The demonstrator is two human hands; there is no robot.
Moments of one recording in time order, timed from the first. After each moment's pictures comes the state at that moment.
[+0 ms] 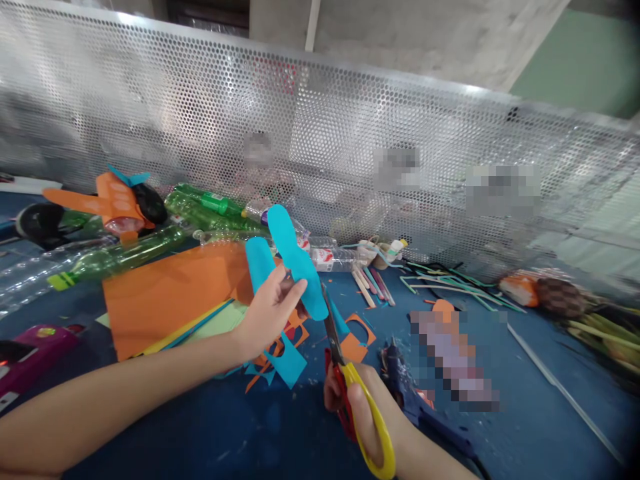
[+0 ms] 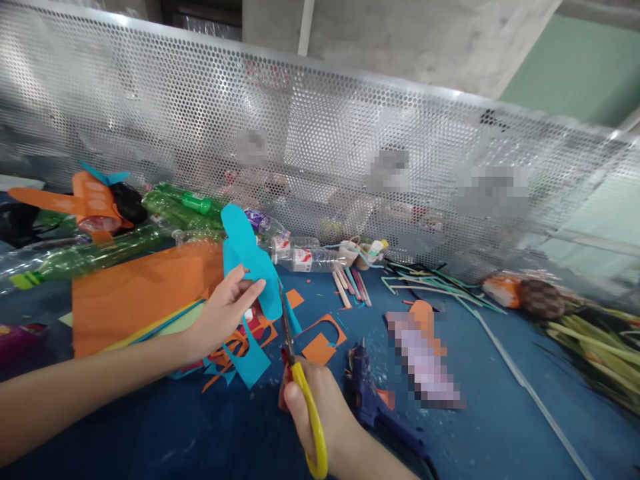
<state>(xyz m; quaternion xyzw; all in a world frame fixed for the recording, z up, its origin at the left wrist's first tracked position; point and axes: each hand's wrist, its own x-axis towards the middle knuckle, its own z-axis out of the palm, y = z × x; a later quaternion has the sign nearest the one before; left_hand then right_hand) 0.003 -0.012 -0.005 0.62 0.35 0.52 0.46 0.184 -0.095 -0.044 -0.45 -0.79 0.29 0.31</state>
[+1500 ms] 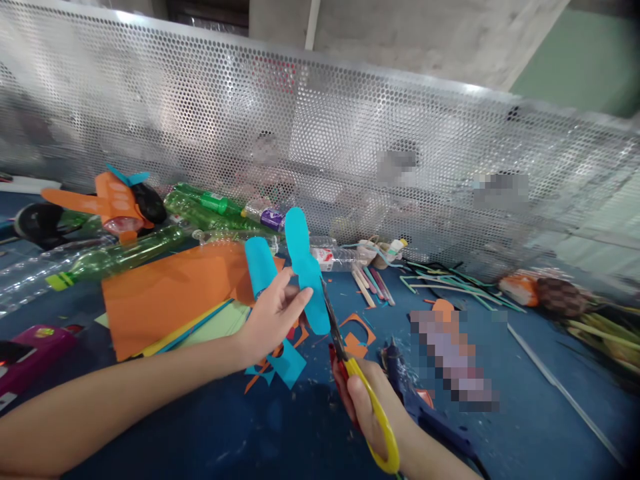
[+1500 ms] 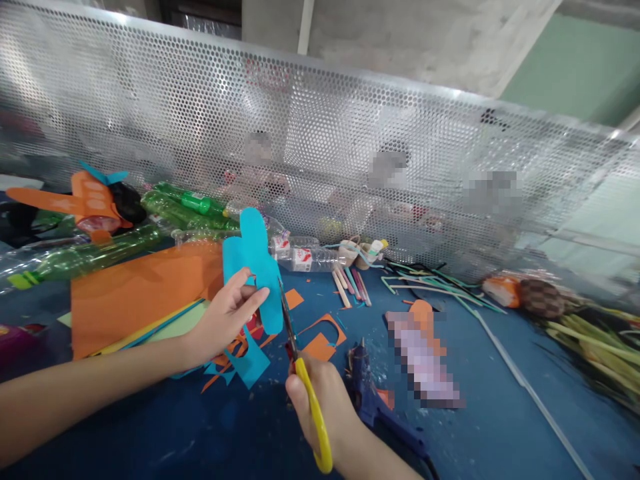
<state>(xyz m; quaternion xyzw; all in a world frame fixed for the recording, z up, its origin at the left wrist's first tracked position) 0.004 -0.021 -0.003 0.65 0.33 0.50 0.47 0.182 -0.095 -0.039 -0.51 -0.75 0.27 0.31</state>
